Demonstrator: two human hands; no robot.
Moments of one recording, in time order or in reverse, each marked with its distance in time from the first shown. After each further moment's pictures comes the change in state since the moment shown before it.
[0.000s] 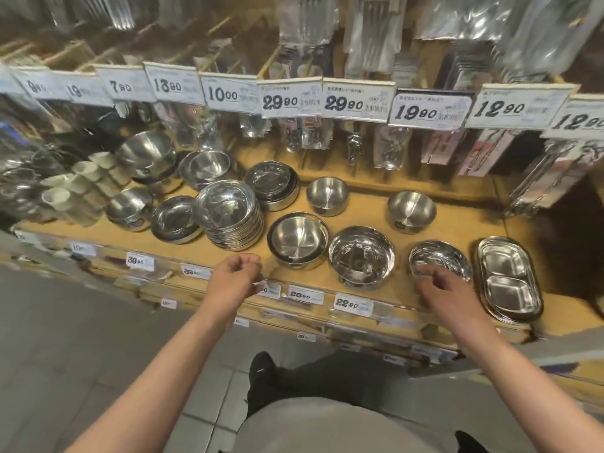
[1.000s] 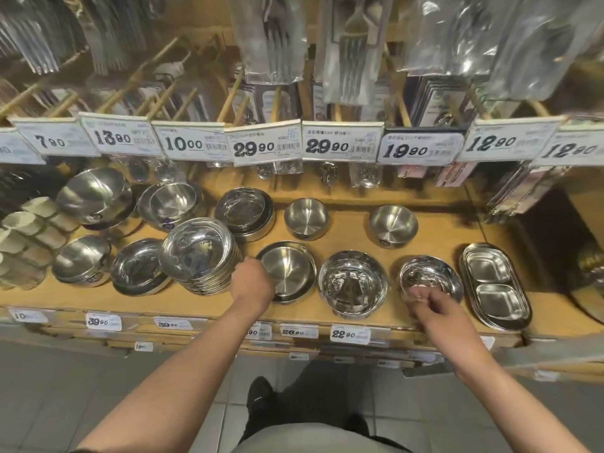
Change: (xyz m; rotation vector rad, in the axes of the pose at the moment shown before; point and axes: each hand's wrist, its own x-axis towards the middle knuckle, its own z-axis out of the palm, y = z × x) left_hand 0.092 0.039 0.075 1.181 0.033 0.137; right_hand 0.011 0.002 0.017 0.088 0.136 0.170
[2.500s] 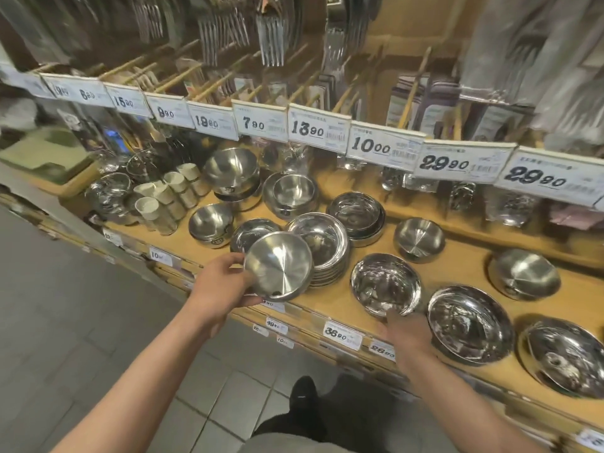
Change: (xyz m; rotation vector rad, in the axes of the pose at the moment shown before) left_hand -0.051 -0.194 -0.123 -1.183 0.009 -0.241; right_hand -0.008 -0.066 0.223 -0.053 -0.039 0.281
